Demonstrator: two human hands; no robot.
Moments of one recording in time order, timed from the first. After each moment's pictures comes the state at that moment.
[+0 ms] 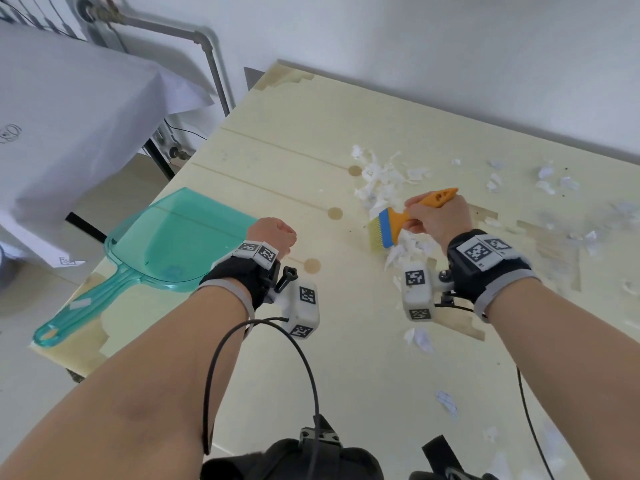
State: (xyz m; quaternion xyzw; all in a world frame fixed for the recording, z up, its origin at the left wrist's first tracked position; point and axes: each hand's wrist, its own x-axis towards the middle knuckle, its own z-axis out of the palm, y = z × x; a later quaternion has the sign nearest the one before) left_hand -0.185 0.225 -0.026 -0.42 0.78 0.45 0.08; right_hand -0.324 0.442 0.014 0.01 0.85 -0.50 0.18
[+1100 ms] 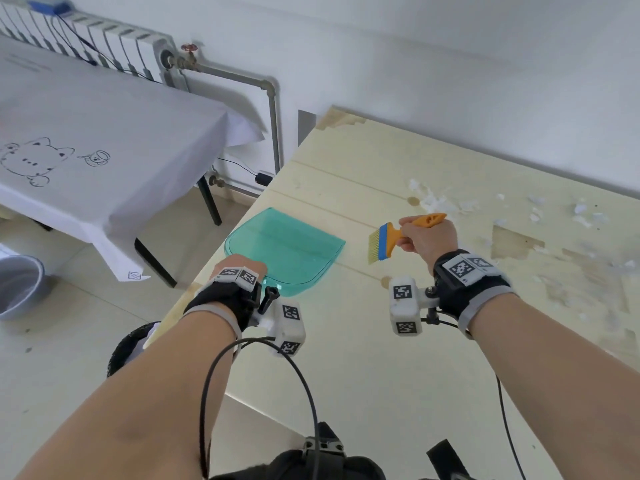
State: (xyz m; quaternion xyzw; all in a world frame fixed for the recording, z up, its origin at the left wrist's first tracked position) left_hand -0.040 0.079 -0.017 -0.51 0.78 0.35 0.09; right_hand -0.218 0.311 0.030 0.02 0.84 -0.52 0.16
